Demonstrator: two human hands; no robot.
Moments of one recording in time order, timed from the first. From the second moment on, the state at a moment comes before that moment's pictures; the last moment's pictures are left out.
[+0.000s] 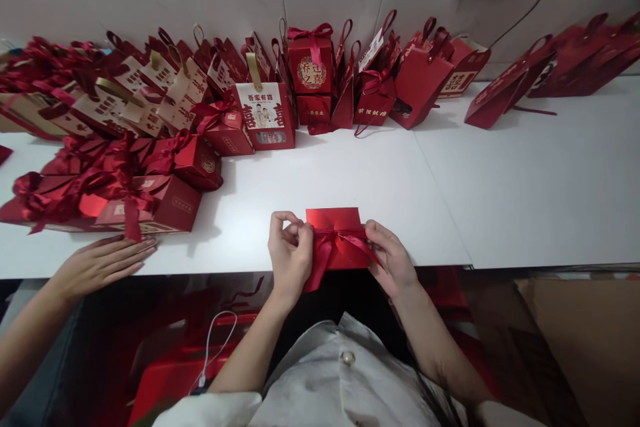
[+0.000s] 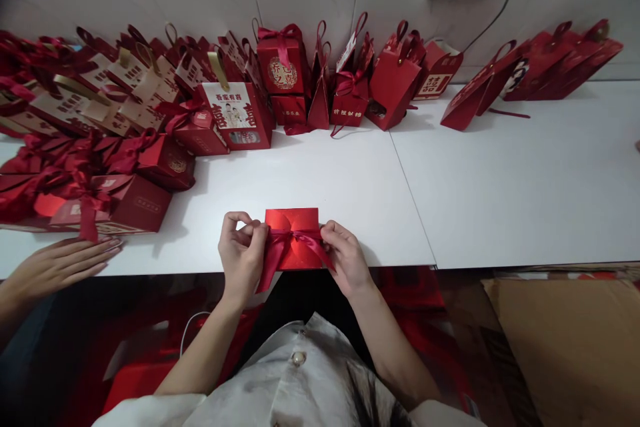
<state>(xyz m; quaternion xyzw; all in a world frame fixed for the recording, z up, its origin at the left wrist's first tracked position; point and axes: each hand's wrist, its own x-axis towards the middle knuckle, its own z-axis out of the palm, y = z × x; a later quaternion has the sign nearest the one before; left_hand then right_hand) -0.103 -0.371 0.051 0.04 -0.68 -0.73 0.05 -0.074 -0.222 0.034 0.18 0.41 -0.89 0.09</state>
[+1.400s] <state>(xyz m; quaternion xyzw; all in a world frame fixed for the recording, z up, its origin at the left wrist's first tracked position) -0.115 -0.373 0.061 -0.04 -0.76 -0.63 -0.13 -0.026 -0.225 0.050 -0.01 0.68 -0.69 0.23</state>
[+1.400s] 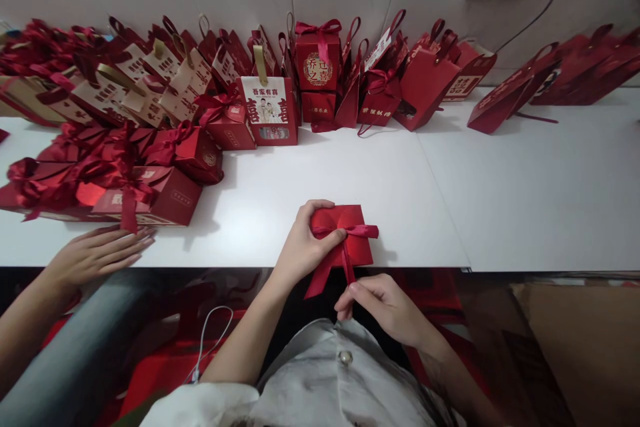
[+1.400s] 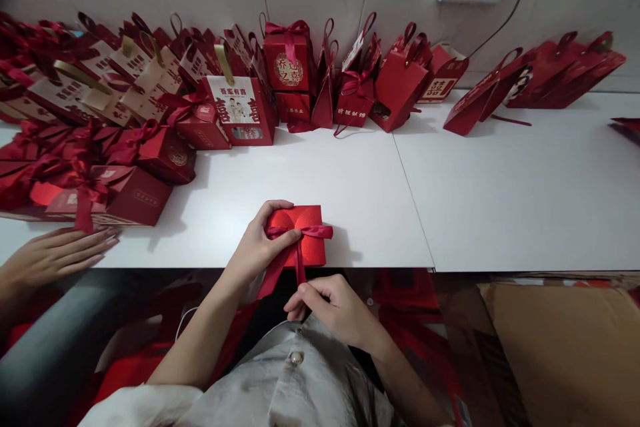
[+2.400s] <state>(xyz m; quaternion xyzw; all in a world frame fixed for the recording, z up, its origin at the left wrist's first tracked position) -0.115 -0.374 0.065 -0.05 -0.77 -0.61 -0.16 -0.071 -0.189 0.056 0.05 0.78 -0.62 0.02</state>
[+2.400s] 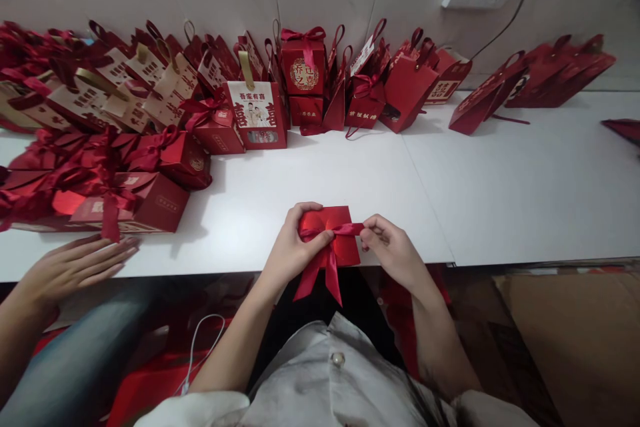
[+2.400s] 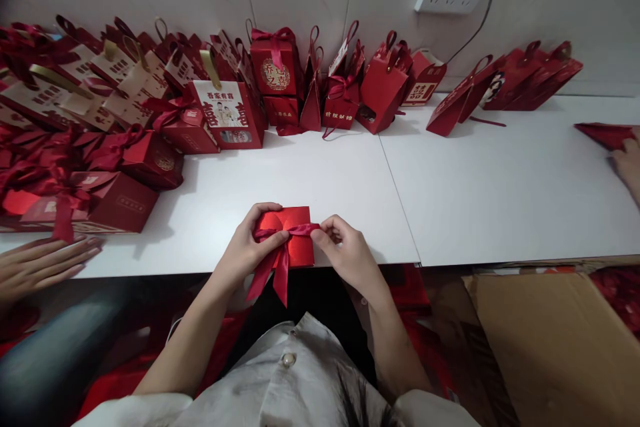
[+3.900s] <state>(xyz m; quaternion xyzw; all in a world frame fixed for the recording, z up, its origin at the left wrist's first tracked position) -0.103 -0.406 0.051 -0.03 -0.83 -0.56 -0.05 -0.023 -0.203 0.074 0.01 0.80 -0.54 0.28</state>
